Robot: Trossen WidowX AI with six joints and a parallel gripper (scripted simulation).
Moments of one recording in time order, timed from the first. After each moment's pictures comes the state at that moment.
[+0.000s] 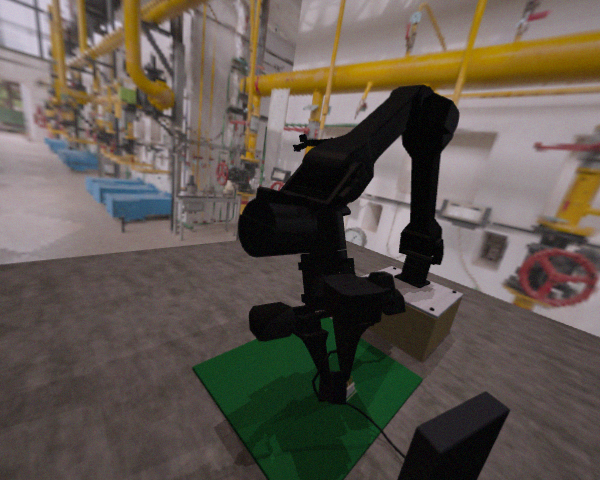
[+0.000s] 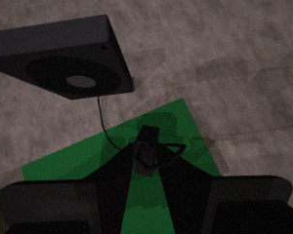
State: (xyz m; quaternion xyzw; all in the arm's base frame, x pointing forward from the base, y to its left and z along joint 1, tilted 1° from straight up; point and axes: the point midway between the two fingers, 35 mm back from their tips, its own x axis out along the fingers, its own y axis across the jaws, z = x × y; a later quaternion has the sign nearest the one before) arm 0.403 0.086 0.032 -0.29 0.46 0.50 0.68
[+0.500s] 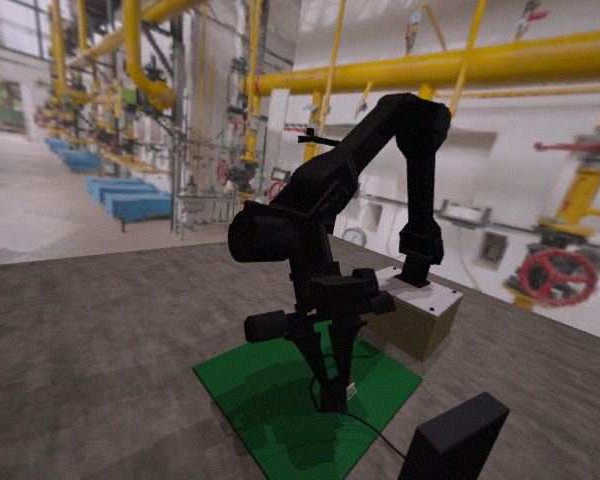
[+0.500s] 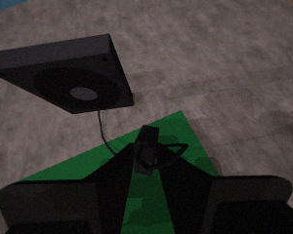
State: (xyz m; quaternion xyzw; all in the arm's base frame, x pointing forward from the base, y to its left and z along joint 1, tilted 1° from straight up) arm 0.406 0.084 0.024 -0.23 0.40 0.53 0.71
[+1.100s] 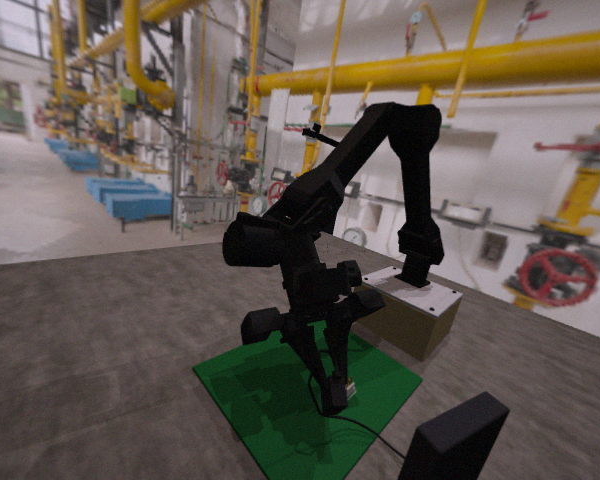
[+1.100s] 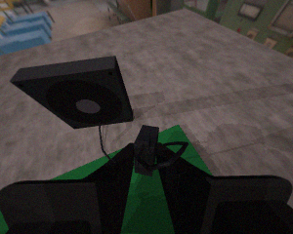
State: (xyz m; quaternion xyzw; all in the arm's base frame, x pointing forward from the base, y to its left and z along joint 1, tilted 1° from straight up) arm 0.405 0.078 0.022 -0.17 0.31 0.56 0.75
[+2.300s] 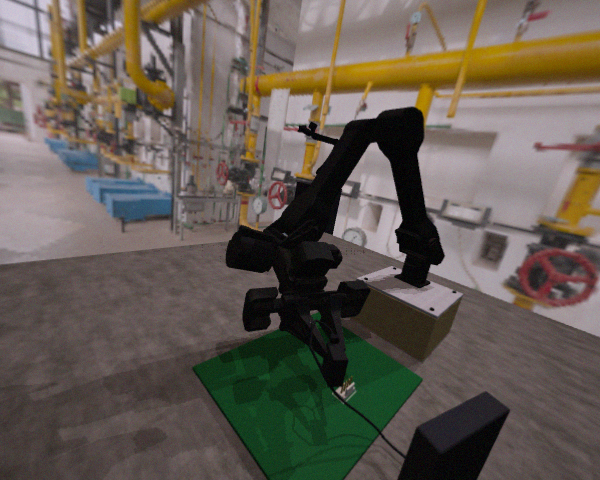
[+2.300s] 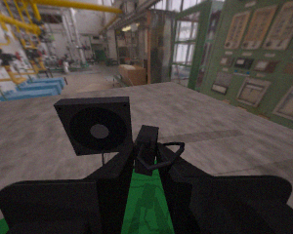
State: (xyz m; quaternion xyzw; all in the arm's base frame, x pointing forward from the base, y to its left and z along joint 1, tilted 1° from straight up) arm 0.388 0.053 0.035 -0.08 0.11 0.58 0.80
